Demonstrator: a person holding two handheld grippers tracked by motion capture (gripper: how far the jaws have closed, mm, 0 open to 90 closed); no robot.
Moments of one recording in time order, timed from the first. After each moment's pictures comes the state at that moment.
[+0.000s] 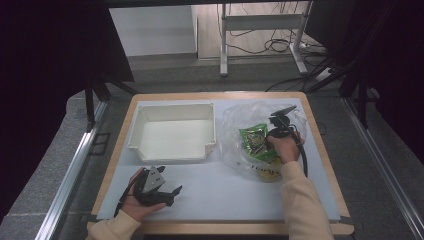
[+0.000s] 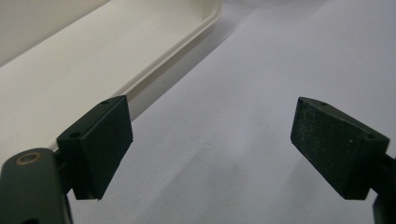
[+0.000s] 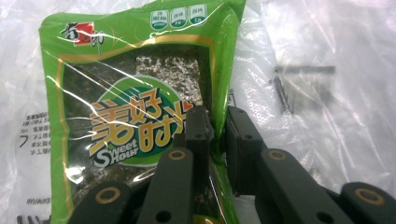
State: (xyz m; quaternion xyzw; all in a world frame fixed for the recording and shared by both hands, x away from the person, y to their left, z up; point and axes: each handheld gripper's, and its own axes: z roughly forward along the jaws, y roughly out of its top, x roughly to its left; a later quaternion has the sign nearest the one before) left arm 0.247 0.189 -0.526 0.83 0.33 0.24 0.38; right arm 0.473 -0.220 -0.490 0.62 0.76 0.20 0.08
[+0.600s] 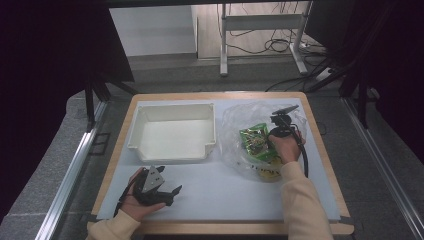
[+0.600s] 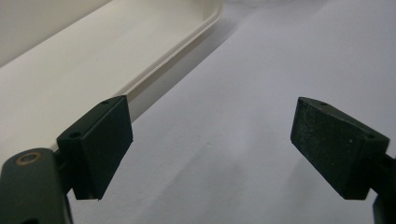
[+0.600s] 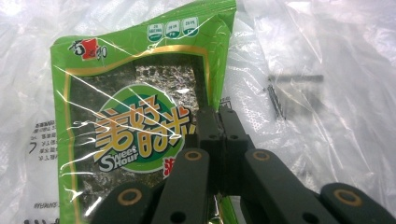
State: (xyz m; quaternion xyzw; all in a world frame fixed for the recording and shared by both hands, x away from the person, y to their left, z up) left arm 0.247 0.190 -0.525 0.83 0.33 0.24 0.38; right arm 0.470 -0.222 -0.485 0.62 0.75 0.21 0.09
